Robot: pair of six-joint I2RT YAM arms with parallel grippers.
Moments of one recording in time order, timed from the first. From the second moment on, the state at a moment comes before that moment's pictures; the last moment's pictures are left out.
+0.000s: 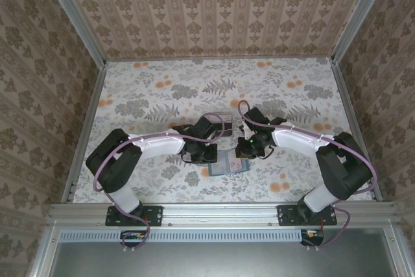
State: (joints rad) left arm -0.88 1.68 0.91 -0.43 0.28 -0.77; right arm 0.54 1.55 0.86 -0.60 -0.38 0.57
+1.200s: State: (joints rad) left arm -0.84 1.60 0.82 -0.43 0.27 -0.77; right arm 0.55 1.45 1.14 -0.80 -0.26 0.38
